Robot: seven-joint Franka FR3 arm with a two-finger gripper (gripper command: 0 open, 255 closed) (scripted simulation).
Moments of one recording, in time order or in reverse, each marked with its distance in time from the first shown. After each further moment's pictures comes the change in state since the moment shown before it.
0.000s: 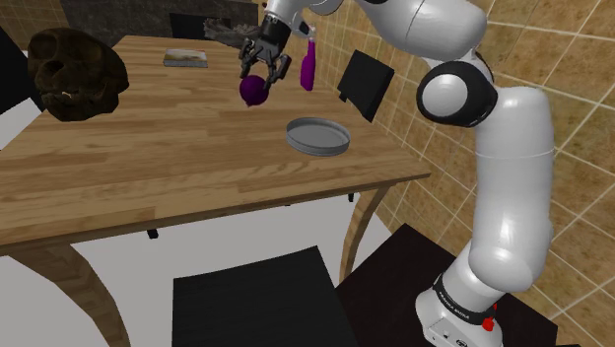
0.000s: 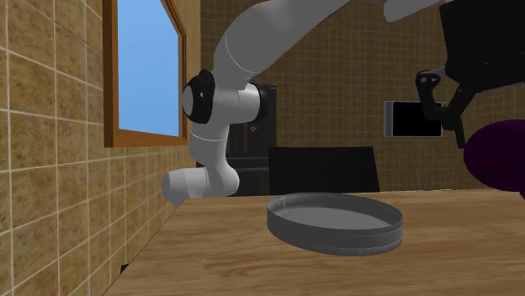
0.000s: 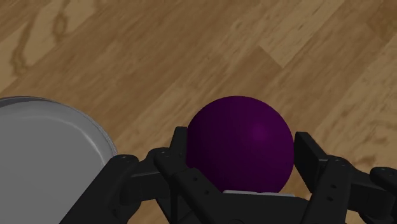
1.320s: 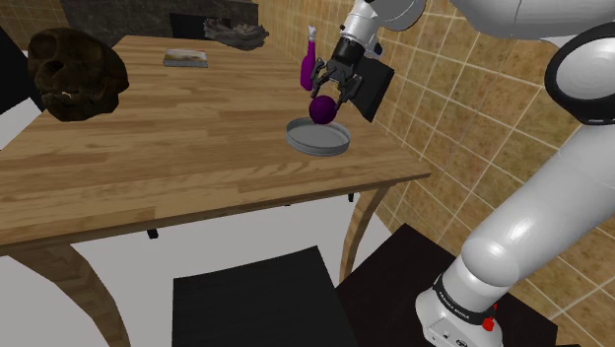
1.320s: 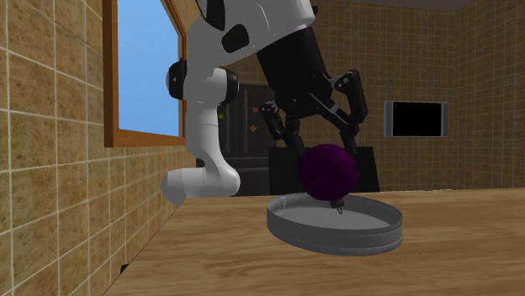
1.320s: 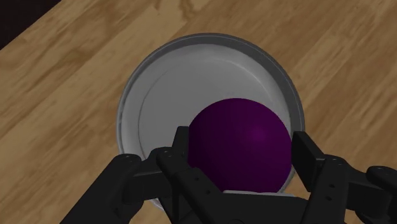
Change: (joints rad) arm -0.170 -0.588 -0.106 -0.828 0.055 0.096 -0.336
